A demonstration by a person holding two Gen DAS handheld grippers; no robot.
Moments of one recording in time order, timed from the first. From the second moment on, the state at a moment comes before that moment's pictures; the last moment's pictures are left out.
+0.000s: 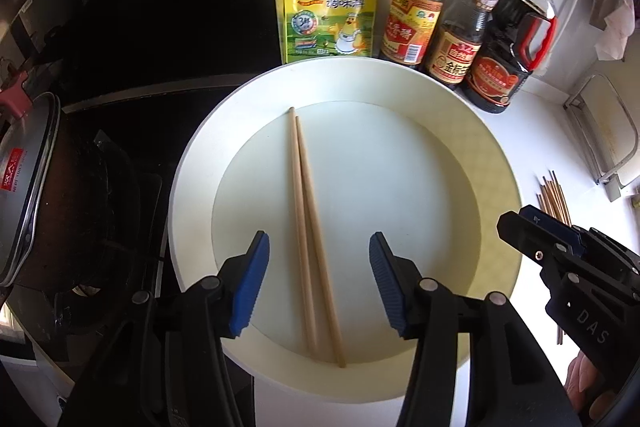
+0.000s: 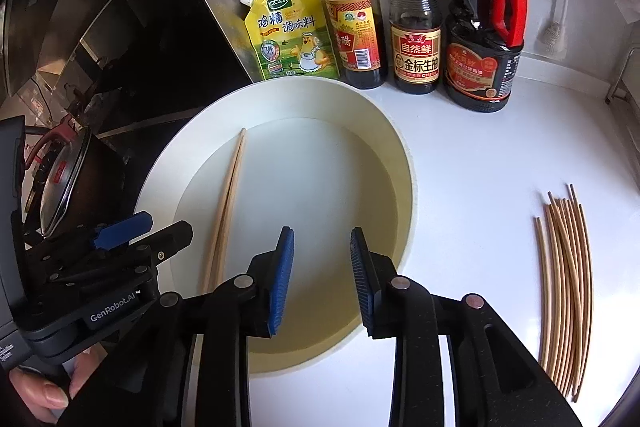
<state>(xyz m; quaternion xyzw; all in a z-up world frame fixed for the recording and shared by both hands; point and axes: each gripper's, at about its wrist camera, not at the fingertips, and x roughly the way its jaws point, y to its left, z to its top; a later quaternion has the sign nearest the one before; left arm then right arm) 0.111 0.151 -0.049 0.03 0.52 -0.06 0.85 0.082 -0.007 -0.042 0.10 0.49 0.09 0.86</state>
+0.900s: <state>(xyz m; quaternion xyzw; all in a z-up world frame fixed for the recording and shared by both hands) 0.057 0.033 -0.029 0.06 0.50 -0.13 0.85 -0.004 -0.134 -0.032 0.12 0.47 0.01 0.87</state>
